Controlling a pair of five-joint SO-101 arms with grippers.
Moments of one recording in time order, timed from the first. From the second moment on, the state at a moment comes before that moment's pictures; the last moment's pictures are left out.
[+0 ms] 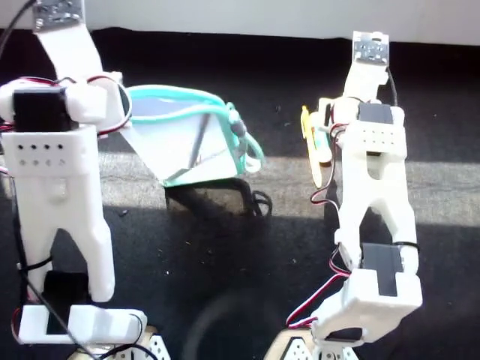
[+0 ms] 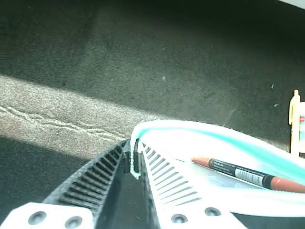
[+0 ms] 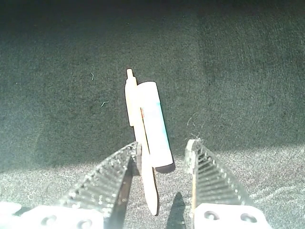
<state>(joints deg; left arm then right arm) -6.5 7.4 -30.0 100.4 13.6 -0.6 6.9 -3.0 56.2 -0.6</state>
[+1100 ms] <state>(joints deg) -7.7 10.8 -31.0 100.1 13.6 -6.2 52.8 -44.6 50.7 -0.6</state>
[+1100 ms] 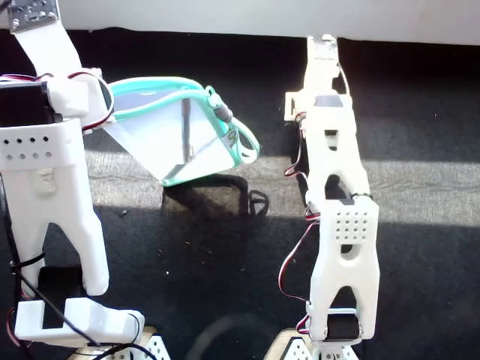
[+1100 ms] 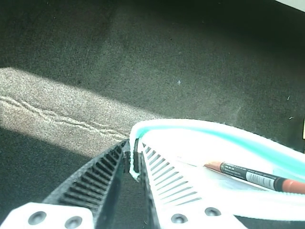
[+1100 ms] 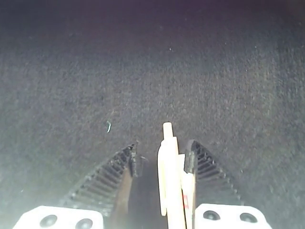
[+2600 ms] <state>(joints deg) -6.5 10.8 -31.0 100.0 13.6 -7.4 69.3 -79.6 92.1 11.9</state>
